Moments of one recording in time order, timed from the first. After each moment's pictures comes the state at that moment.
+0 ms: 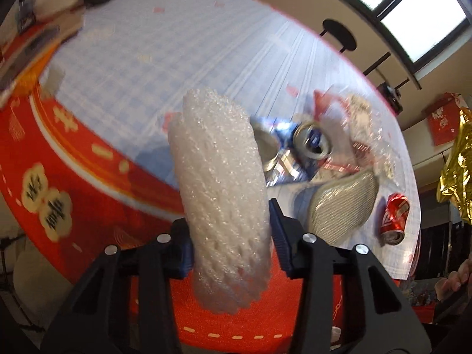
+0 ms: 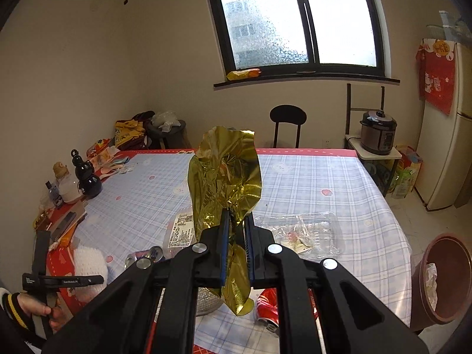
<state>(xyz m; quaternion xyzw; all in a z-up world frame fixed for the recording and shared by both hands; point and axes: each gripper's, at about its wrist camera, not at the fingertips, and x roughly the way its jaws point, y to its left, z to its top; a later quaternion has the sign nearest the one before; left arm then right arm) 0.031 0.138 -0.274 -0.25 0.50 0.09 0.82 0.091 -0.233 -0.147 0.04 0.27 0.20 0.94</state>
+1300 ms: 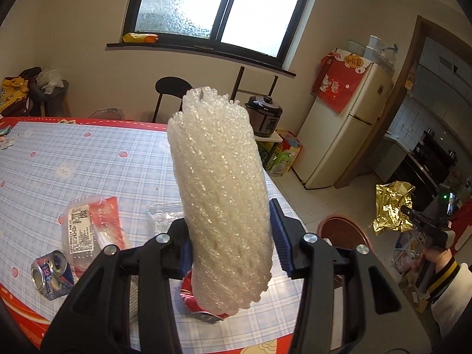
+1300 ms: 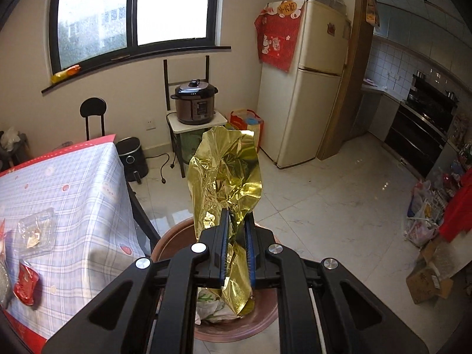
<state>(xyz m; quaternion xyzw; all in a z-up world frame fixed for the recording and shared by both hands) 0.147 -0.196 -0.126 -0.09 0.33 -0.13 0.93 0.125 -0.643 -0.184 0.03 0.34 -0.15 0.93</state>
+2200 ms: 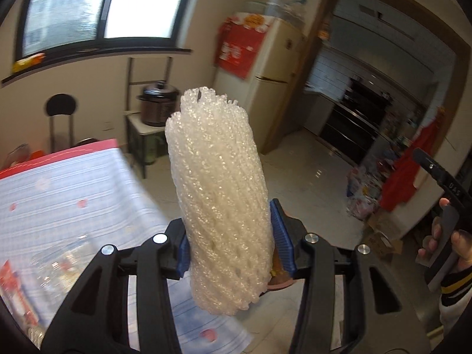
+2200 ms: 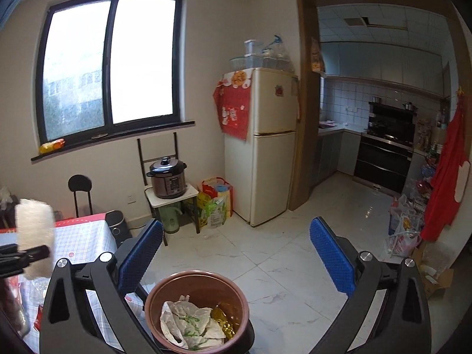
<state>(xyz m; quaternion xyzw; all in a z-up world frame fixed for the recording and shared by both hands) 0.182 -0.408 -0.121 -0.01 0.34 -0.35 0.87 -0.005 -0.671 -0.070 0.06 0.17 -0.24 0.95</state>
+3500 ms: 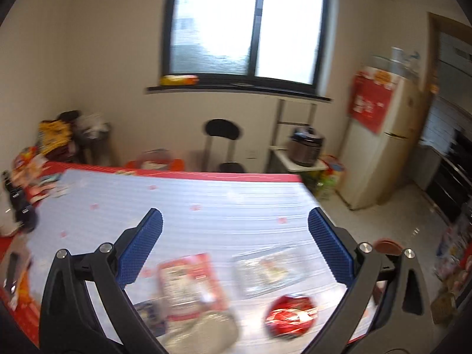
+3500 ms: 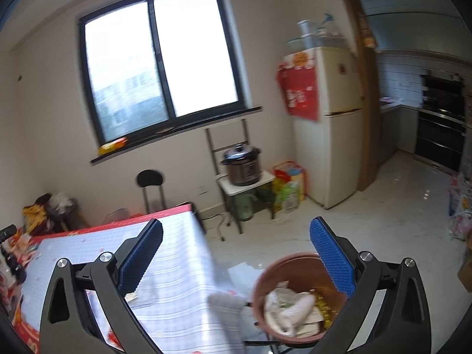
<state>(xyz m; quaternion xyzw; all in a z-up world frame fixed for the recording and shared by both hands) 0.138 -0.066 -0.053 -0.04 0.27 -0.01 0.96 0.053 -0.531 -0.082 0.12 0.19 -0.07 0.97</state>
